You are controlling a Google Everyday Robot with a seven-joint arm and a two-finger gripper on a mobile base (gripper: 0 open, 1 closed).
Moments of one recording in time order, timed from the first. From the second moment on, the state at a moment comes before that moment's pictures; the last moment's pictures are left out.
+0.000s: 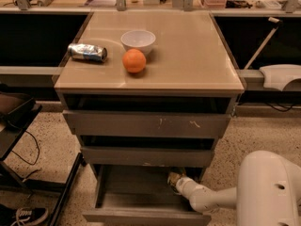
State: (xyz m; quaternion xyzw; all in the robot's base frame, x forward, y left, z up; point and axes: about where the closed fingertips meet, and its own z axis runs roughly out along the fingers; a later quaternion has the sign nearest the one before) arm 0.588 -0.128 0.236 0.24 0.87 0.30 0.31
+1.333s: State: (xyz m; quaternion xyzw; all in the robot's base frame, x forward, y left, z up) arm 0.582 -0.112 0.154 0.15 0.92 0.22 0.30
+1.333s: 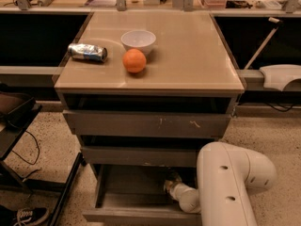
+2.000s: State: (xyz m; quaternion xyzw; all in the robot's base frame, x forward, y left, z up) arm 0.582 -0.112 0.154 0.15 0.92 0.22 0.30
